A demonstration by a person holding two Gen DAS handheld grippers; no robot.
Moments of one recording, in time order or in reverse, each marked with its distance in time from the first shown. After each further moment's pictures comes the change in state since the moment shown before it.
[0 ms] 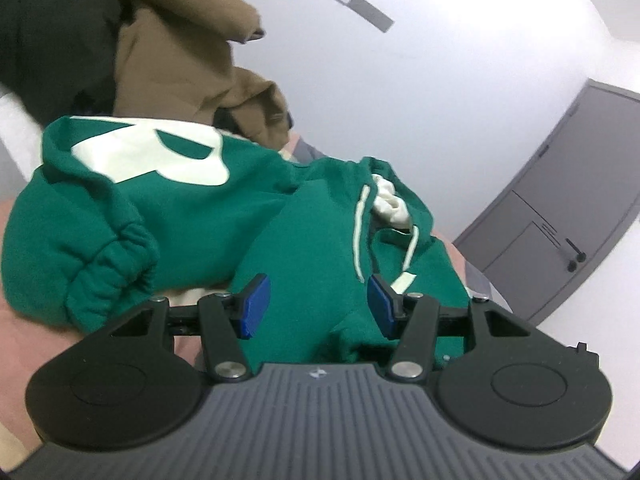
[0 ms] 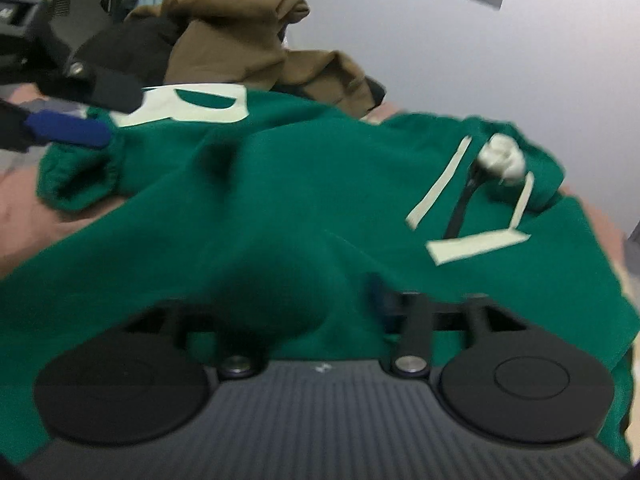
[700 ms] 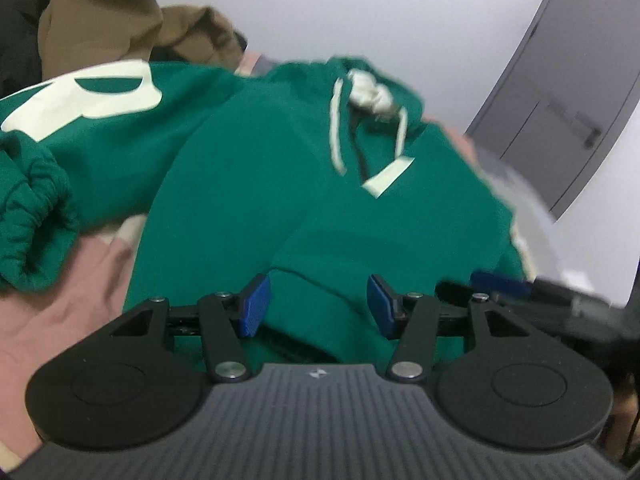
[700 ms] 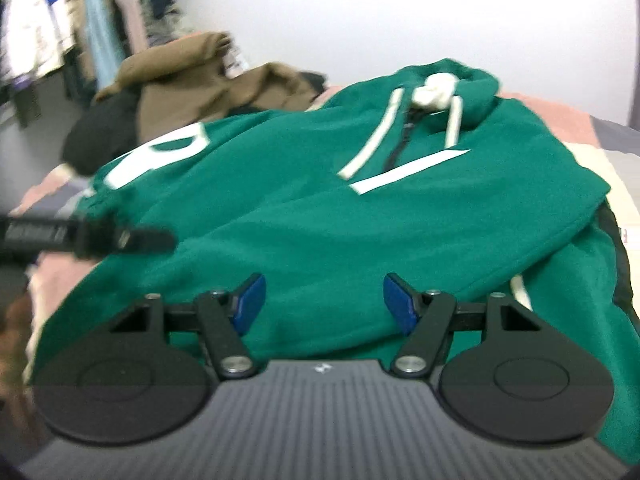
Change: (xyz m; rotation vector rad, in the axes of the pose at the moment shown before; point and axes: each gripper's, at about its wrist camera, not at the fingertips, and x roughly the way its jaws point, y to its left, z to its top) left arm 0.054 -0.056 -0.059 0.246 0.254 0.090; right arm -0.032 -0.040 -0.052 0.349 -0.026 0.032
